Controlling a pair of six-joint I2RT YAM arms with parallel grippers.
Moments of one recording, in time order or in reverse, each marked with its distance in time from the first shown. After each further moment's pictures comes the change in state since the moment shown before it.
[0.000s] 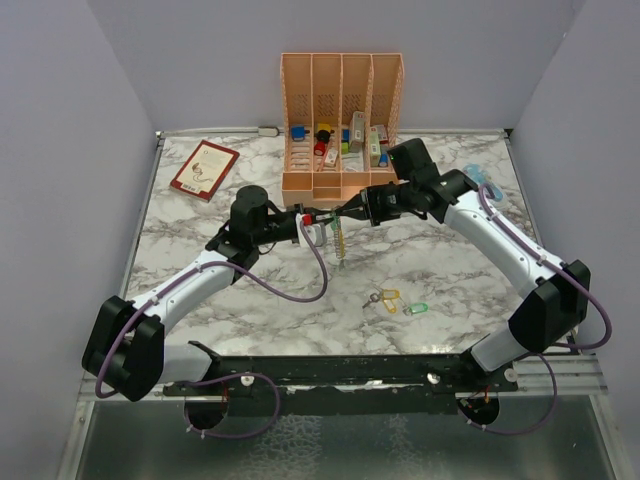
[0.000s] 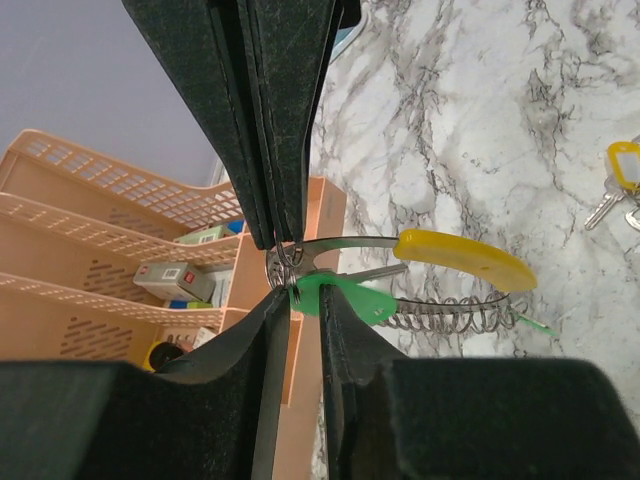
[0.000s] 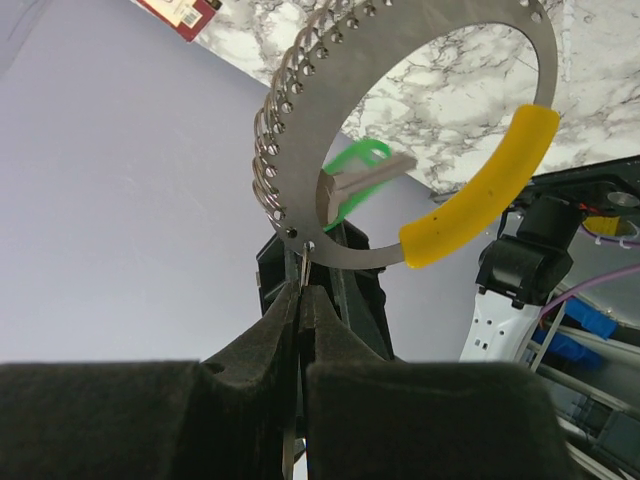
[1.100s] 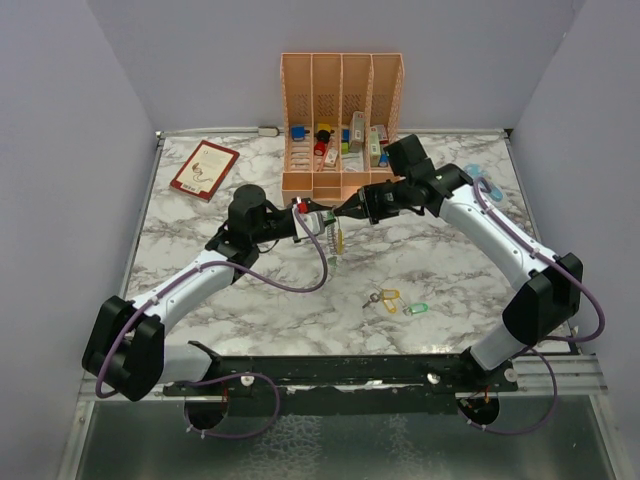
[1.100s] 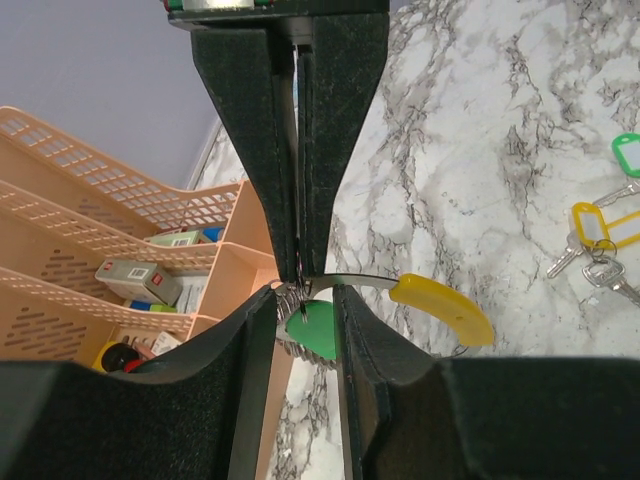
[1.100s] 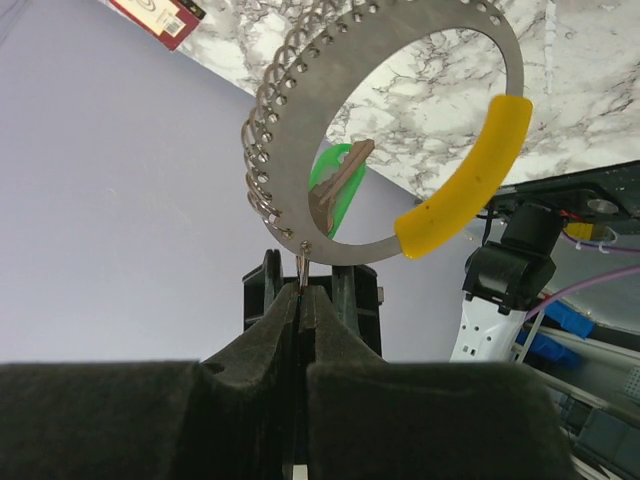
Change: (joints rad) left arm 0.003 0.000 0.001 0.060 0.009 -0.208; right arm 0.000 0.050 0.061 -0.052 -0.001 -0.043
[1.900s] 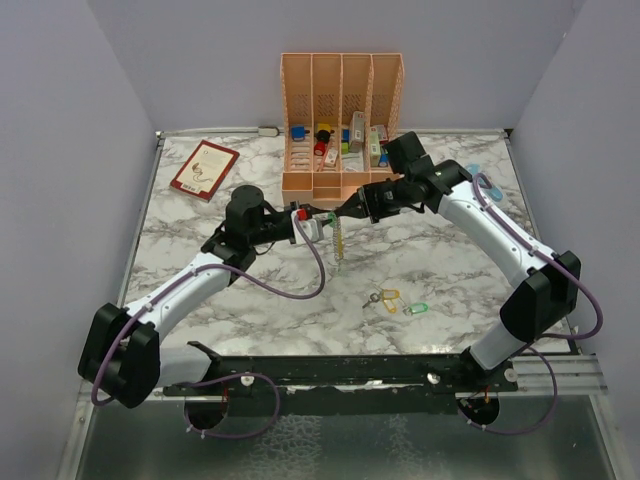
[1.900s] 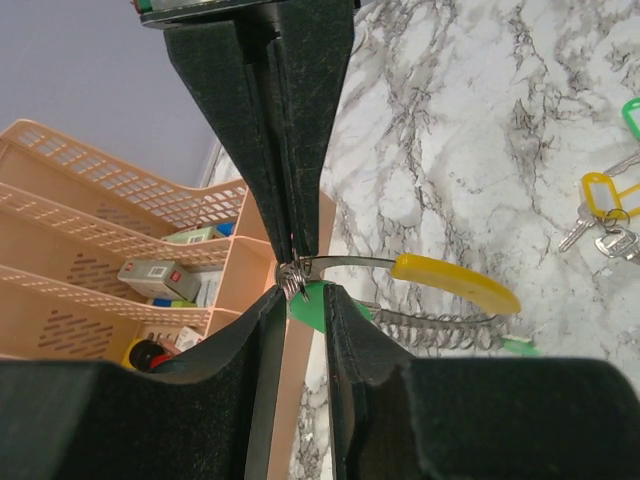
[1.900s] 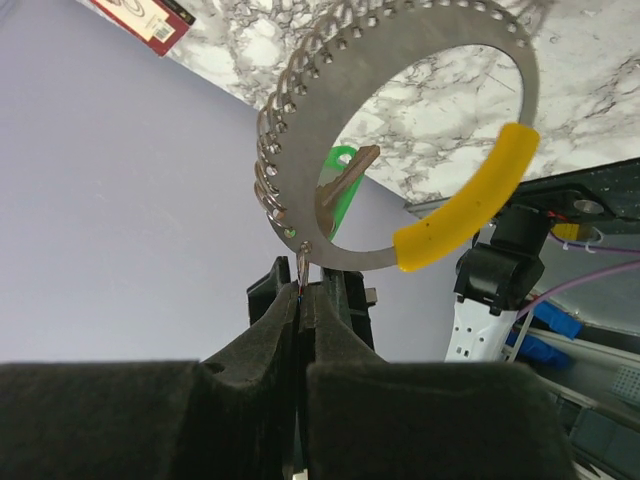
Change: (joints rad) left arm 0.003 -0.043 0.000 -0.074 0.001 0.116; right arm 0.000 0.027 0.057 -0.064 0.008 -0.031
